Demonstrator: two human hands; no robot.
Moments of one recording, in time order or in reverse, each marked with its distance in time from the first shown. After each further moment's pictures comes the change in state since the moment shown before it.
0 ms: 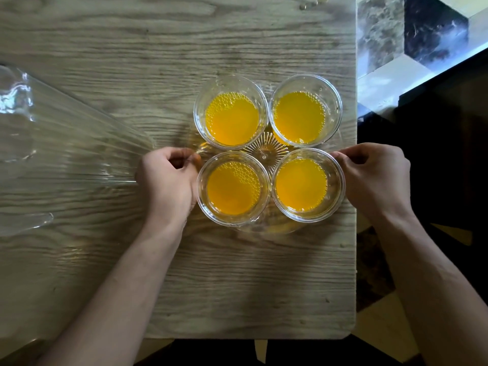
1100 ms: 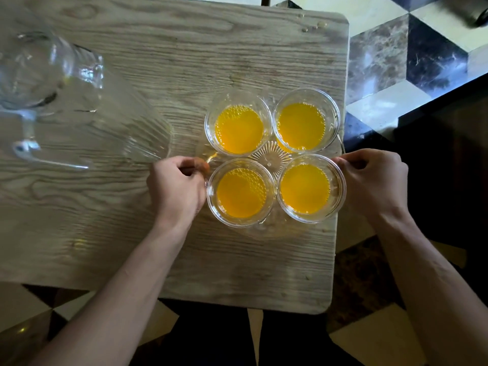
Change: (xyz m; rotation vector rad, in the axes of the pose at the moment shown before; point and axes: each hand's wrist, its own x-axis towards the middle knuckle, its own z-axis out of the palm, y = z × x) left_hand -0.053 -0.007 -0.018 -0.027 0.056 -0.046; right_hand -0.022 -0.001 -0.036 -0.029 -0.041 -0.097
